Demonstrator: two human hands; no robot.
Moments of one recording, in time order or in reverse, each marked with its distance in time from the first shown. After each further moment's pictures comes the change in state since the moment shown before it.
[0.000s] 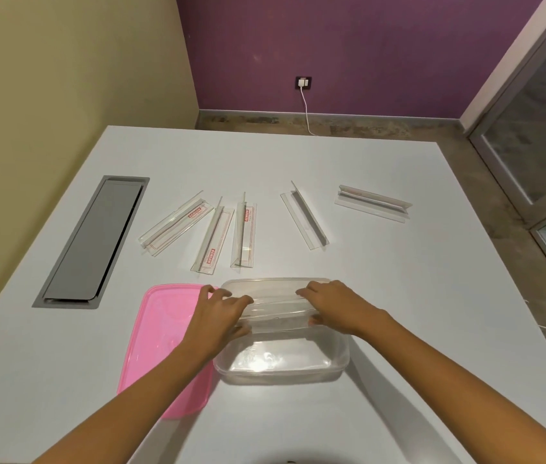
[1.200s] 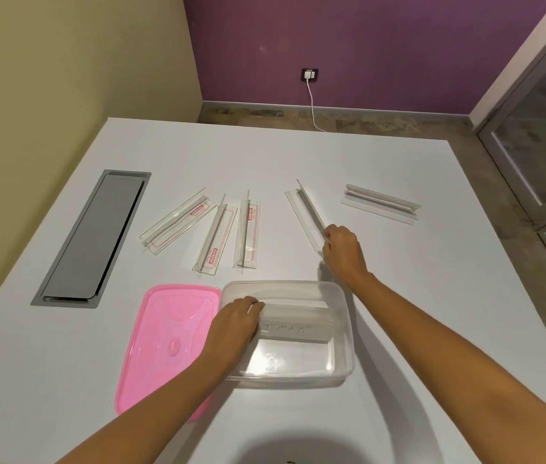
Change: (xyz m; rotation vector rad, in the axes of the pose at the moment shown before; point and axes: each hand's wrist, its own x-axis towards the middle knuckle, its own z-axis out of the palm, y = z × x) left_hand 0.009 0.026 0.014 -0.188 -0.009 -0.091; right_hand 0.076 0.050 -0.021 0.456 0.550 0.493
